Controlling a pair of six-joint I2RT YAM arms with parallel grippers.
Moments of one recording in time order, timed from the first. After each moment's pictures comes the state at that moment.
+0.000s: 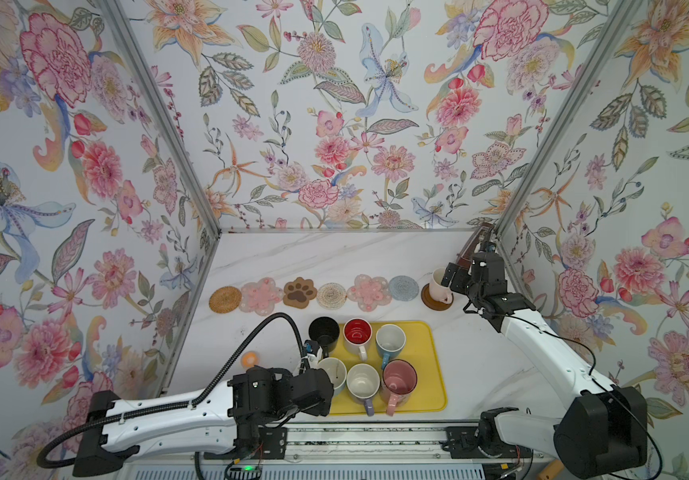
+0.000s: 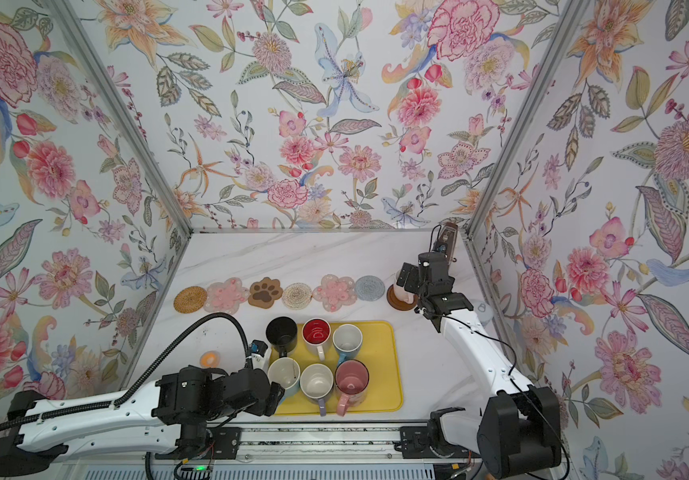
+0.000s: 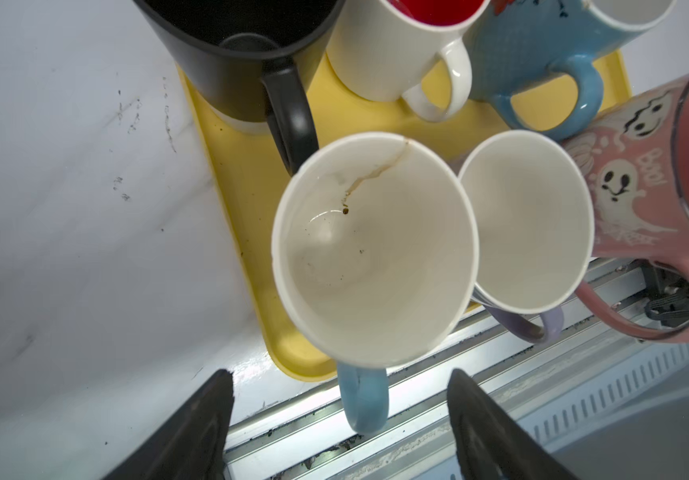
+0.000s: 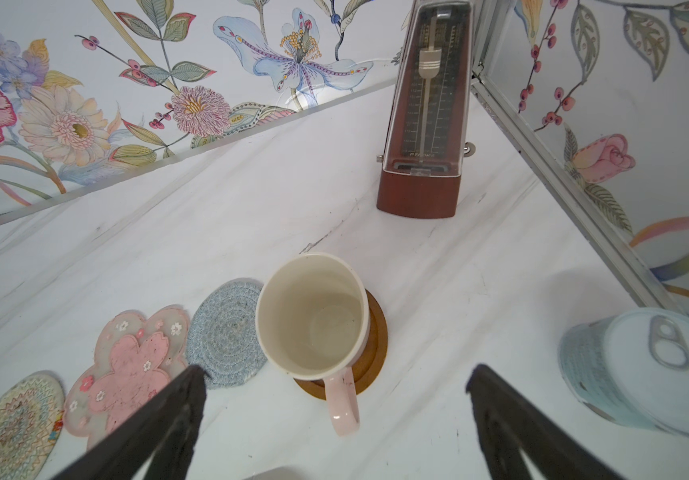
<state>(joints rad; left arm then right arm) -1.37 0.87 0.70 -0.96 -0.32 -1.01 0.21 1.25 0.95 -0.31 0.25 0.38</state>
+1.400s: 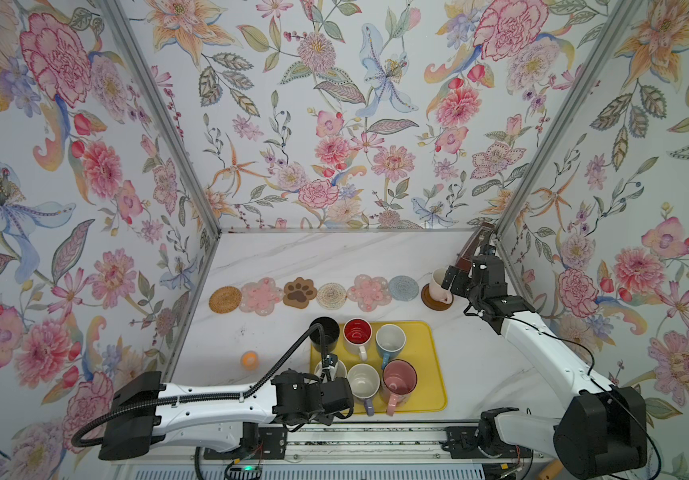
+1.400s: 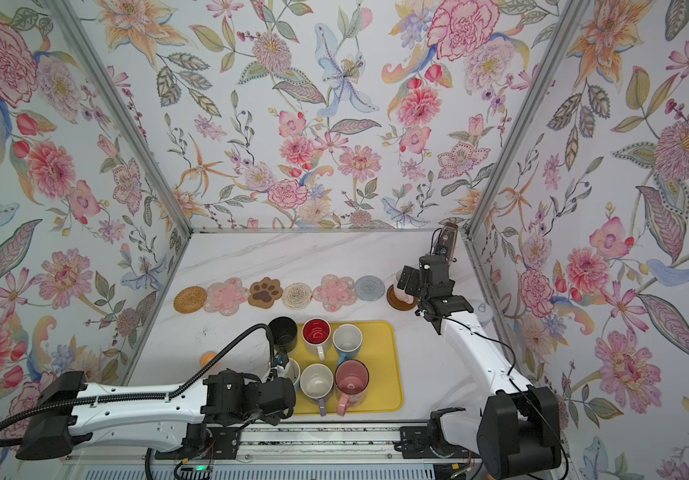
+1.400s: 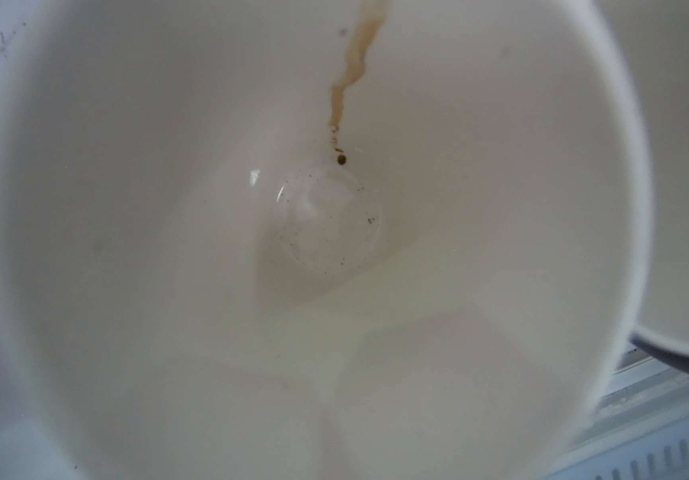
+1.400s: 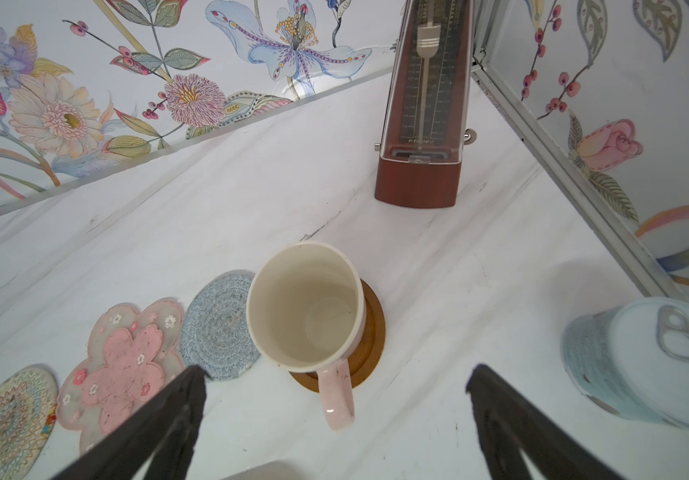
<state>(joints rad) -1.38 1.12 0.66 -0.86 -0.26 -0.97 0.19 1.25 0.91 -0.30 0.23 0.38</state>
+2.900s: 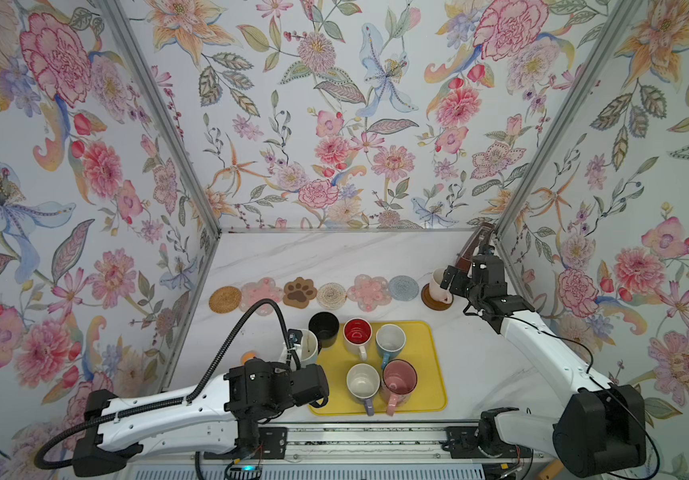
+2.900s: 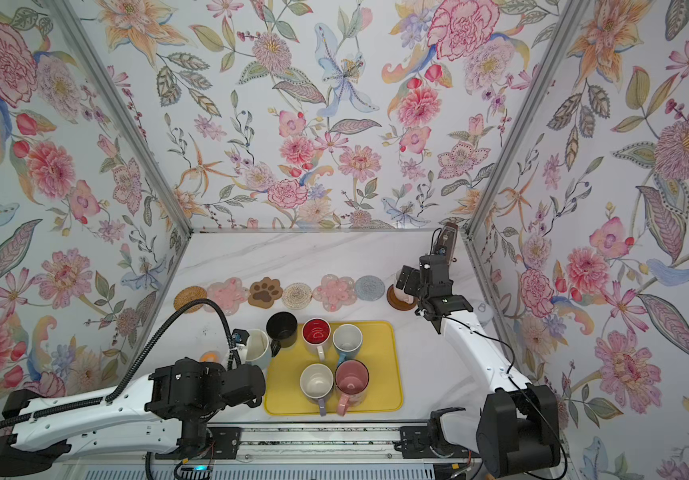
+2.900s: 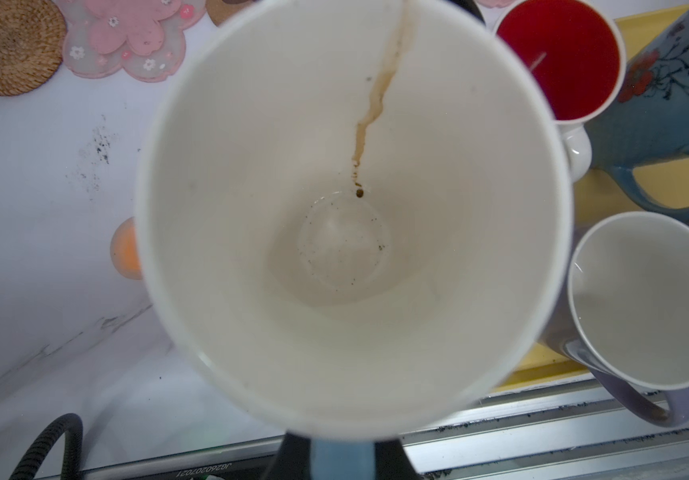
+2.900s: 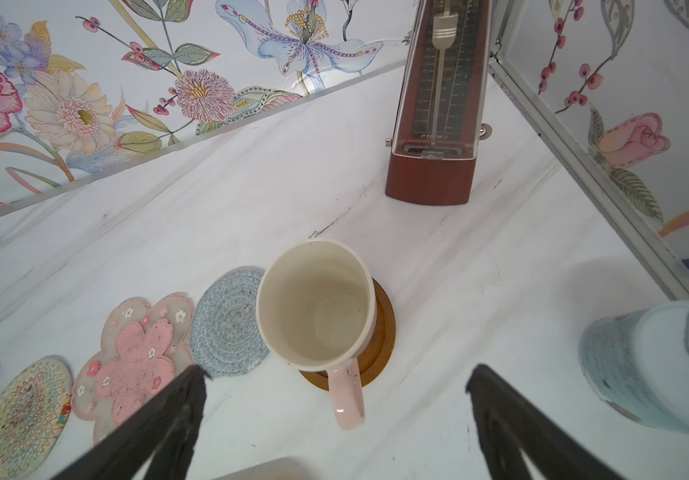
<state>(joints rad) -1.31 0.89 0.85 -1.27 -0.55 -1.08 0.19 1.26 0.91 -0.29 0.19 0.39</state>
